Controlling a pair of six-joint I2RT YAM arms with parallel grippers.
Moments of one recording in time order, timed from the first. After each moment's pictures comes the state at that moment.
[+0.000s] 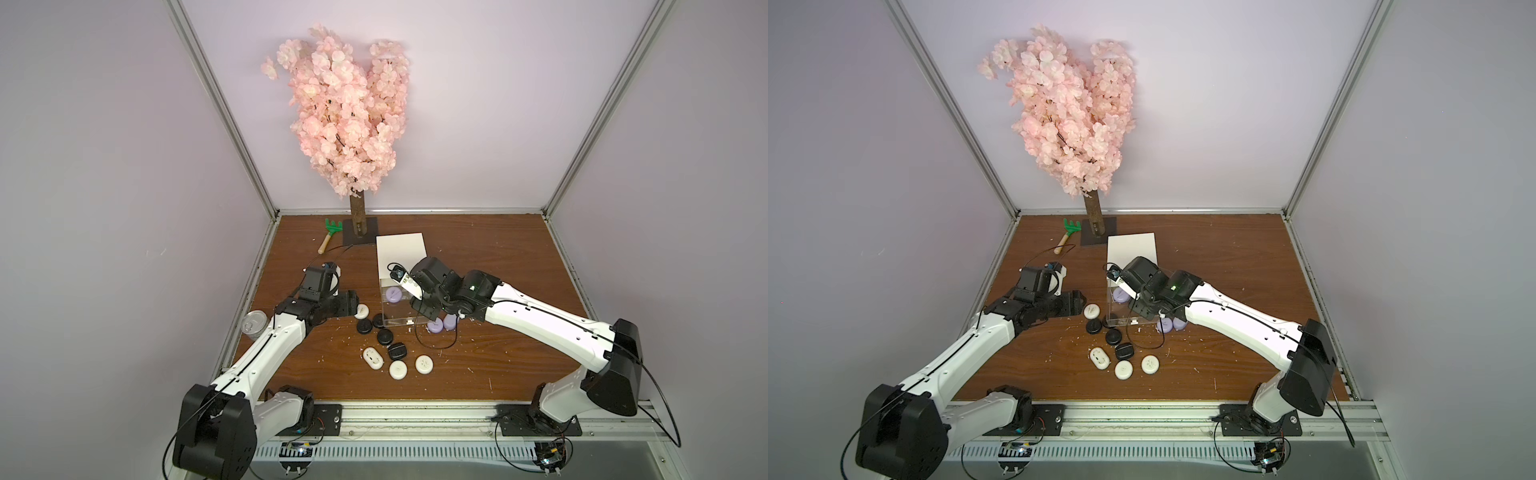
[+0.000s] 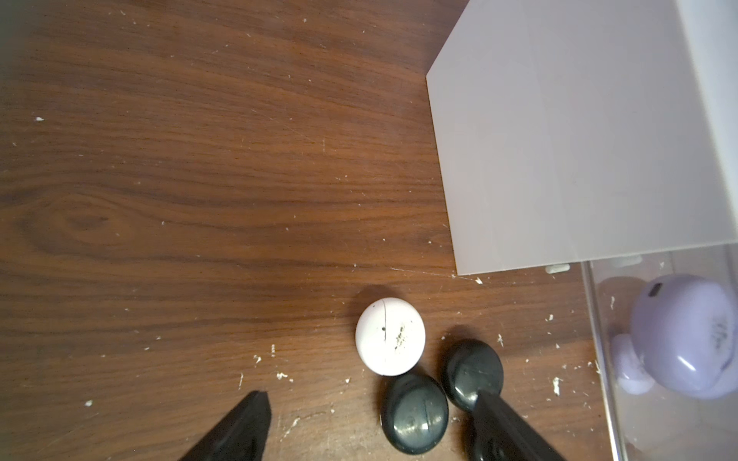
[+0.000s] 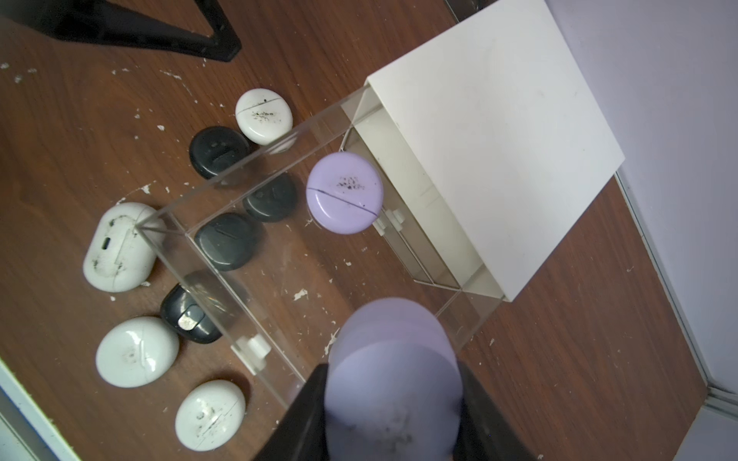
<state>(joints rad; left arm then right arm) -0.23 1.13 0.71 -0.48 0.14 -0.30 1.01 1.54 1.40 -0.80 0.31 -0.21</state>
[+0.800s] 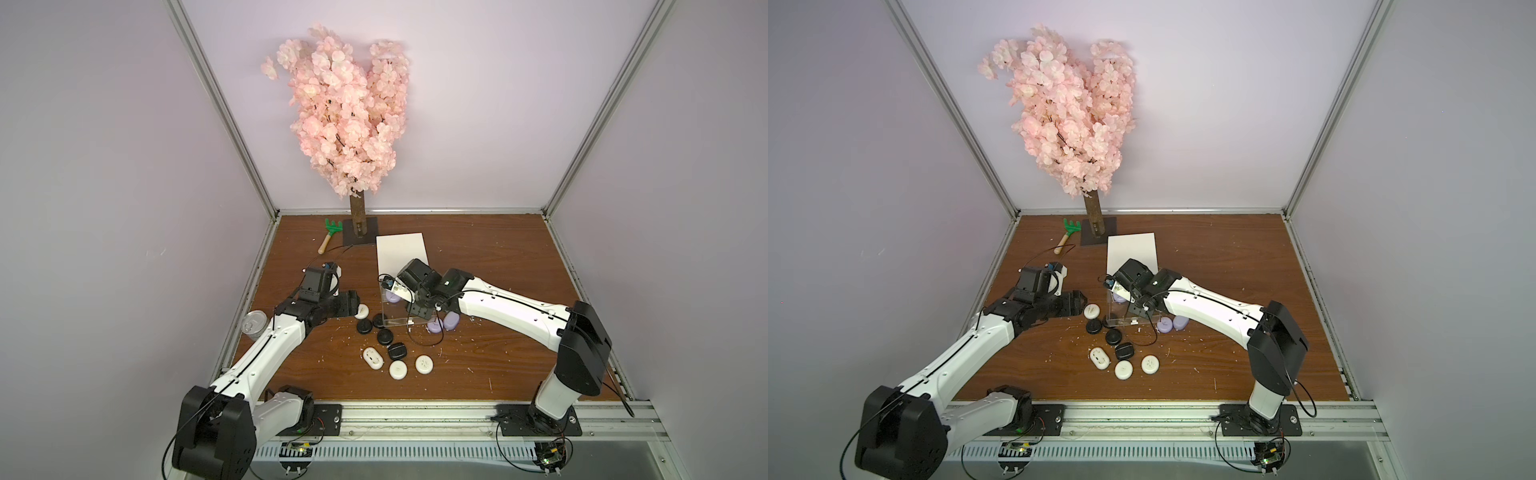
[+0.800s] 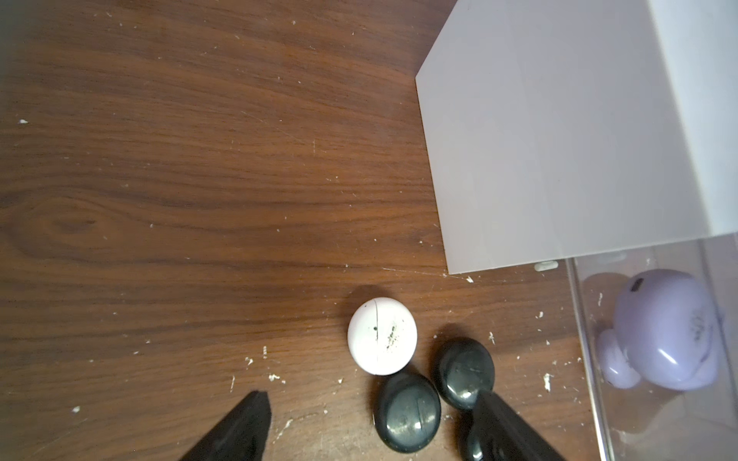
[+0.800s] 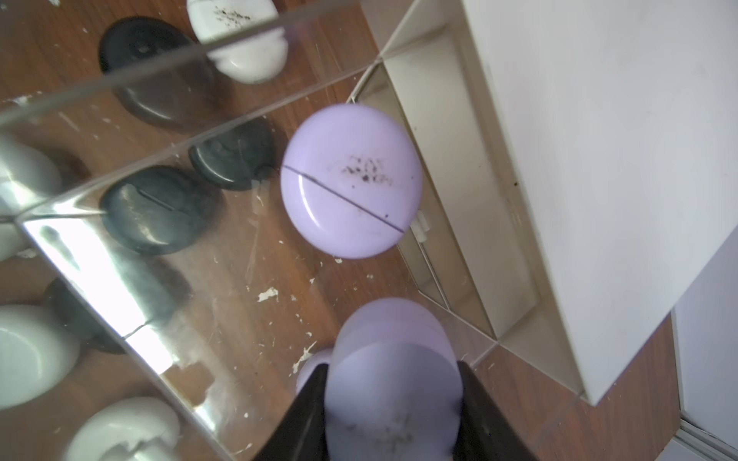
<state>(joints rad) -0.23 1.12 0.70 -0.48 0.16 -0.30 0.97 1.71 1.41 -0.77 0.31 -0.35</state>
